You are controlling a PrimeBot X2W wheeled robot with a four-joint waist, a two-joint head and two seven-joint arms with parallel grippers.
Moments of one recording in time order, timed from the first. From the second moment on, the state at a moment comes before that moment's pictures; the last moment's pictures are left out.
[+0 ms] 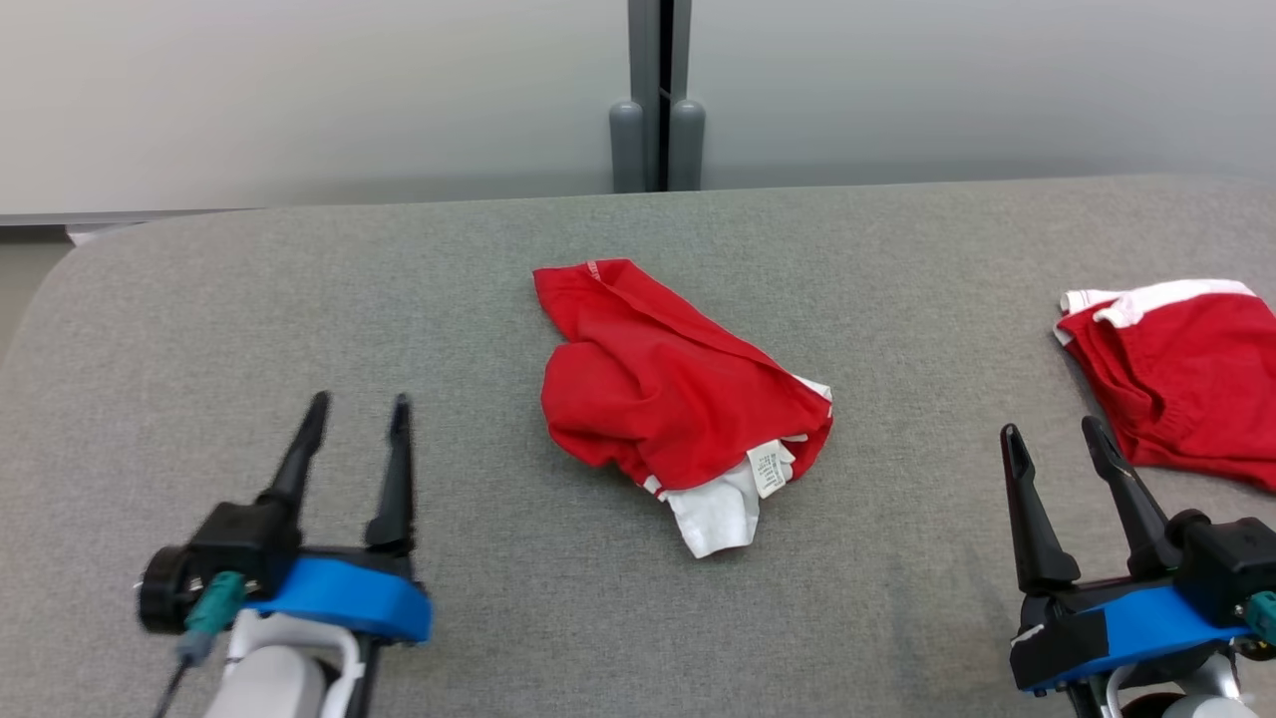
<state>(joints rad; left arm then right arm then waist) -0.19 0.21 -0.27 0.26 -0.35 0.01 -0.26 -0.01 -0.05 -0.06 -0.08 0.13 0.13 -0.04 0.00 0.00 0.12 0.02</state>
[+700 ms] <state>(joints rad) -0.03 0.30 -0.24 0.19 -0.38 0.04 -0.19 0.09 -0.05 -0.07 -0.07 0.13 0.13 0.00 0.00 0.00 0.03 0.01</state>
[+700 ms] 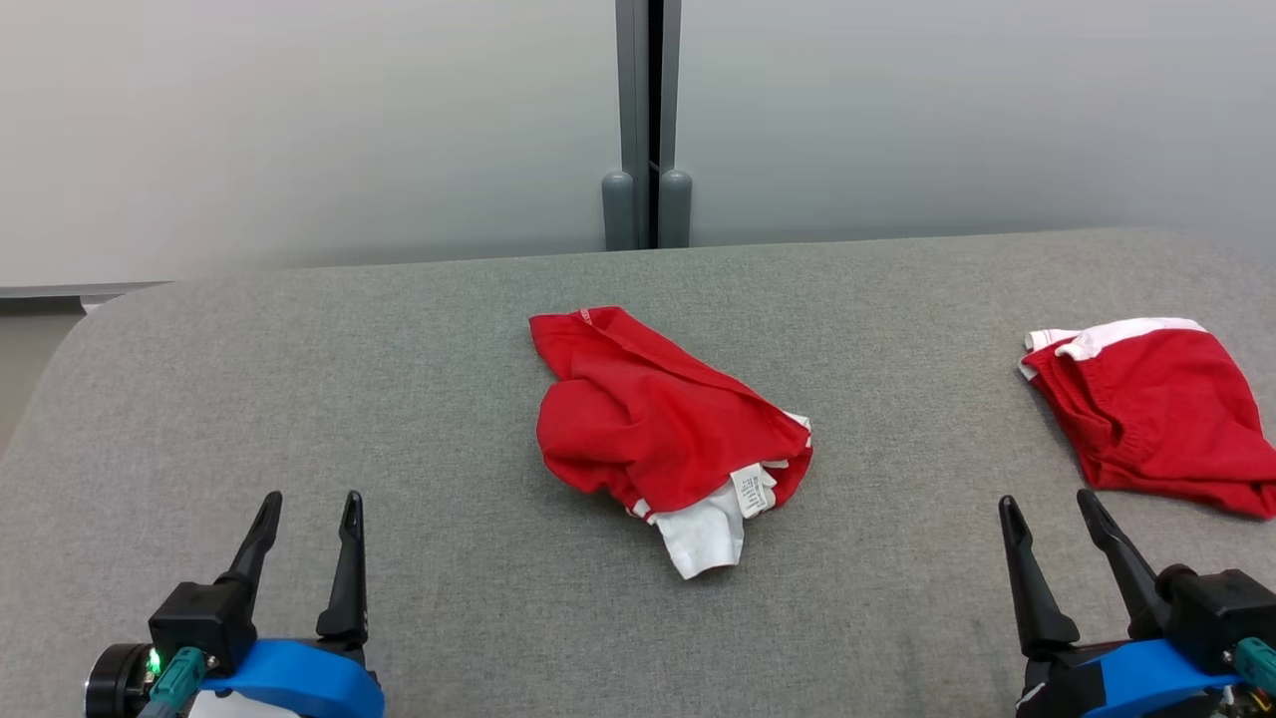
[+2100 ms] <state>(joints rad) -0.25 0.25 -0.29 0.15 -0.33 0.05 -0.25 -0.33 -0.18 0.17 0.24 0.23 0.13 0.04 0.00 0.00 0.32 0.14</state>
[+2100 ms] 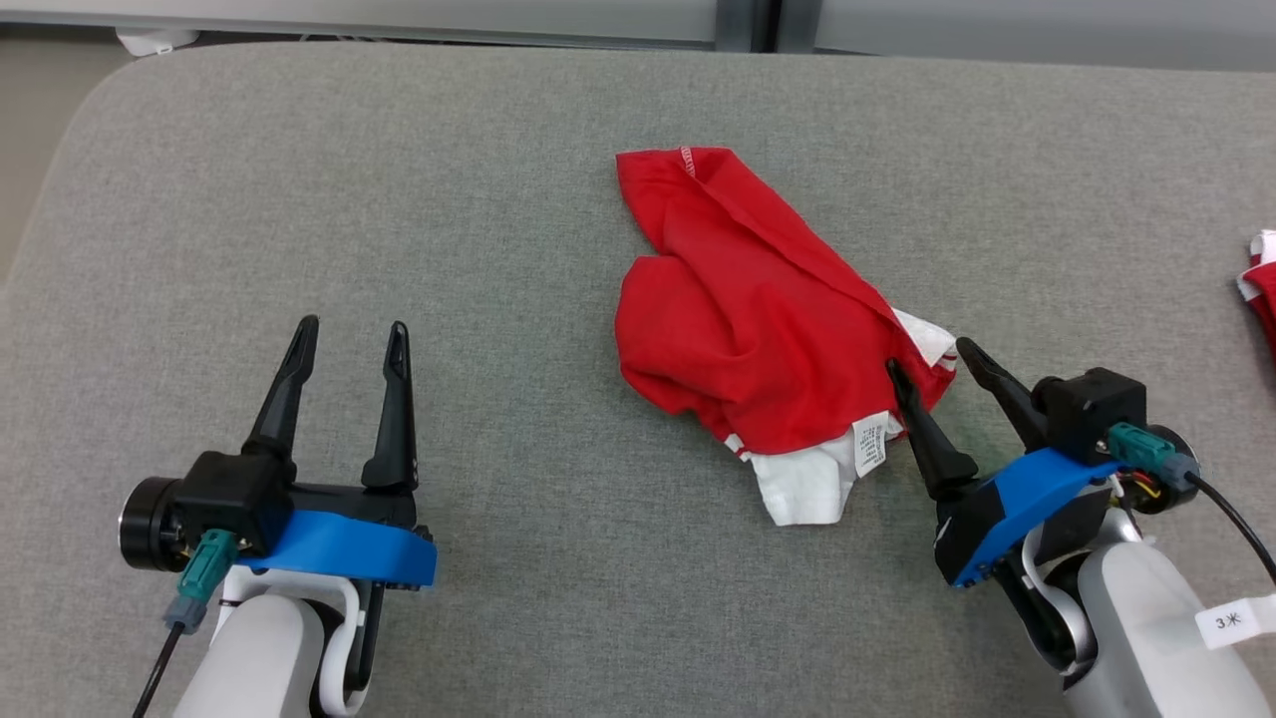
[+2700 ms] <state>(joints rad) -0.26 0.23 -0.27 0.19 -0.31 0.04 -0.26 -0.41 -0.21 0.40 0.03 0.39 0.13 0.02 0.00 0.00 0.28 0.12</state>
